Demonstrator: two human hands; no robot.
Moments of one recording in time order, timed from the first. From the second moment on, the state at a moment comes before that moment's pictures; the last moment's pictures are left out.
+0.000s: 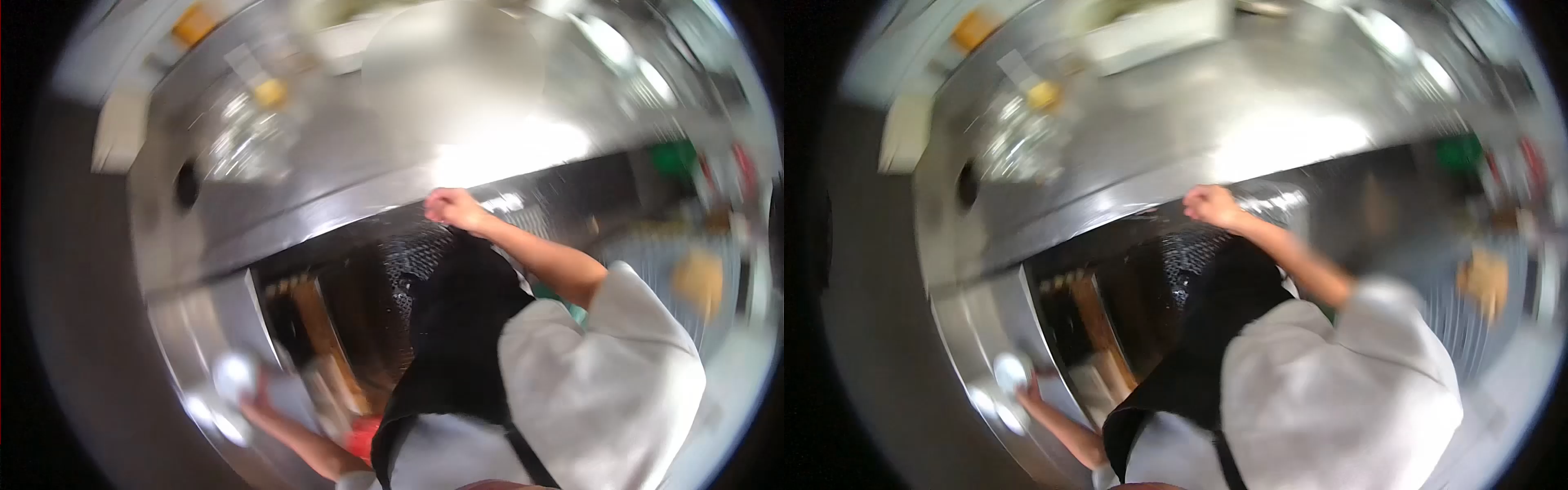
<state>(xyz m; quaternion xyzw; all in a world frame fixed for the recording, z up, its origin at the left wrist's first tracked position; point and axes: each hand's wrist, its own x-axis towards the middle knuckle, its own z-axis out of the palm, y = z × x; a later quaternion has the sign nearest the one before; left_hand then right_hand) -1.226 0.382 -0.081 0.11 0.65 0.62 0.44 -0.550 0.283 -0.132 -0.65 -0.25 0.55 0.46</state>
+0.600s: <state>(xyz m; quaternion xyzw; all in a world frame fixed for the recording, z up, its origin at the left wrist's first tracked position) -1.281 0.476 -0.096 0.14 0.72 0.63 0.27 -0.608 -0.013 -0.218 -0.74 0.20 0.44 0.48</state>
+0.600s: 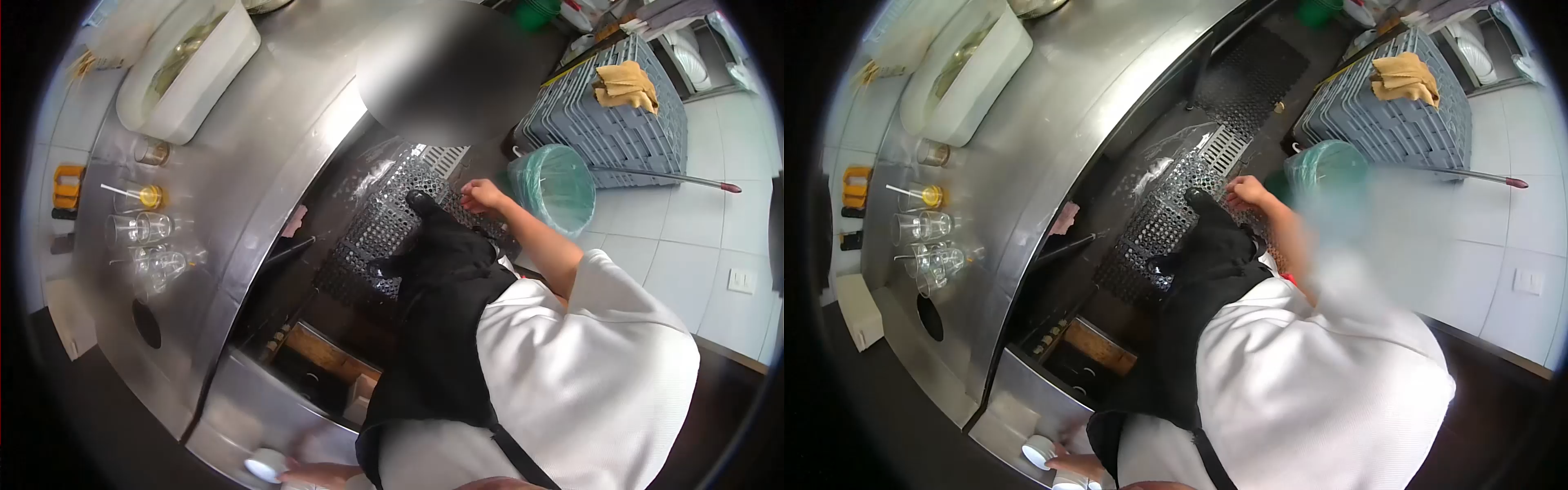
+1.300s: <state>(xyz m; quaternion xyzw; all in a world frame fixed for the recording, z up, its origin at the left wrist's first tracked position) -0.542 0.351 -0.059 0.67 0.42 0.45 0.42 -0.398 -0.283 -0.298 -0.75 0.28 0.28 0.53</state>
